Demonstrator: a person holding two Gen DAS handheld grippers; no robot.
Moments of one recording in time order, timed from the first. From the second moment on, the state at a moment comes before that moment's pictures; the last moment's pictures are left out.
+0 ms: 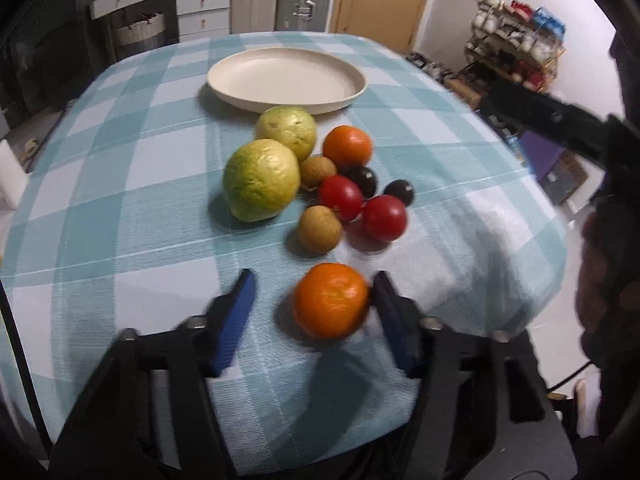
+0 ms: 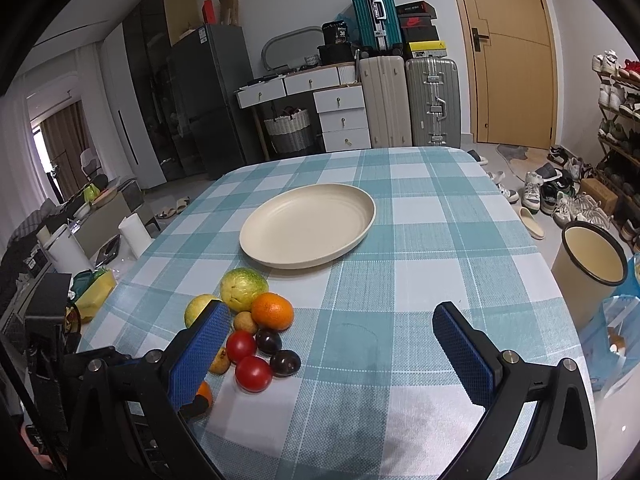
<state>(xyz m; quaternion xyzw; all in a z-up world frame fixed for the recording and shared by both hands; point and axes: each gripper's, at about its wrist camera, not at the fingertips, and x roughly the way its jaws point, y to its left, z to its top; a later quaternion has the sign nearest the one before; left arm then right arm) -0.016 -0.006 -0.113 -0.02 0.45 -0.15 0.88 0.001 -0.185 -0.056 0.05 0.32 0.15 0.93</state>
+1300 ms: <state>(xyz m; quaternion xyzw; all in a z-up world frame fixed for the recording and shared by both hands) 0.011 0.095 -0.082 -0.11 0.41 -0.11 0.90 0.067 -0.151 -0.094 0.11 0.40 0.23 0.88</state>
